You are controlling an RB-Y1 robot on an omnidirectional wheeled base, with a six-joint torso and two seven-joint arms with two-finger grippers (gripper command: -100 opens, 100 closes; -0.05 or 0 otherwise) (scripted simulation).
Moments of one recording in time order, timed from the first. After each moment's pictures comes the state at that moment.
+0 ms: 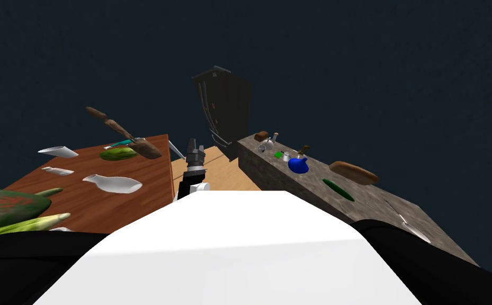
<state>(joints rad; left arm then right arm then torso) 0.51 -0.04 -0.04 -2.24 0.08 -0.35 -0.16 1.00 -1.32 0.22 -0.93 0.31 -0.49 0.49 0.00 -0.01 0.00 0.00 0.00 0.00</state>
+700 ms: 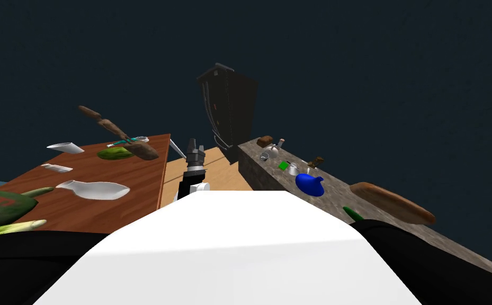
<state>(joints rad) 0.51 -0.04 -0.04 -2.24 0.08 -0.35 -0.16 1.00 -1.39 0.17 -0.90 0.32 -0.39 0.56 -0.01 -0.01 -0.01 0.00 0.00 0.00</state>
